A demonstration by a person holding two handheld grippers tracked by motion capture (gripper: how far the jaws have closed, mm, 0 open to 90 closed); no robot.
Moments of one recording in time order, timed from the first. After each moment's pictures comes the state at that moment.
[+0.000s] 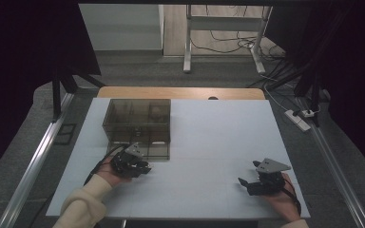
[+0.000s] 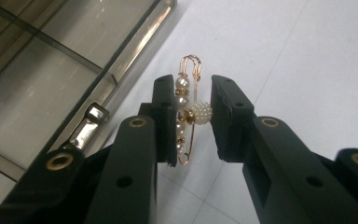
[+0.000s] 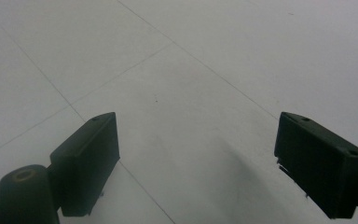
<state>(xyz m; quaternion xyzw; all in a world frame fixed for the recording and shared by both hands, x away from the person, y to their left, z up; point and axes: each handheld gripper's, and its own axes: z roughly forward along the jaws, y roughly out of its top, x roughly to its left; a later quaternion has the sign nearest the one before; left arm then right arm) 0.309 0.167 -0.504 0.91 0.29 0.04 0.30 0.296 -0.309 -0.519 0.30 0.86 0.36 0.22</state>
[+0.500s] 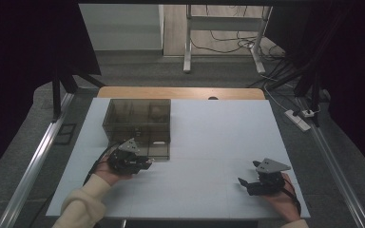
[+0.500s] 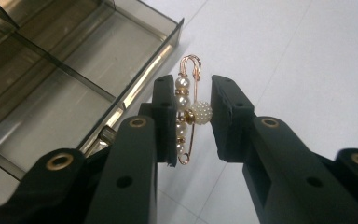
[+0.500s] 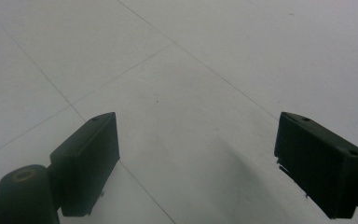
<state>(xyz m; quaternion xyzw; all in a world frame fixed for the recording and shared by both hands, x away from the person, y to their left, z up) 0.307 0.174 -0.490 0.89 0.30 0.05 0.35 0.296 -0.309 -0.518 0.30 0.86 0.36 0.22</state>
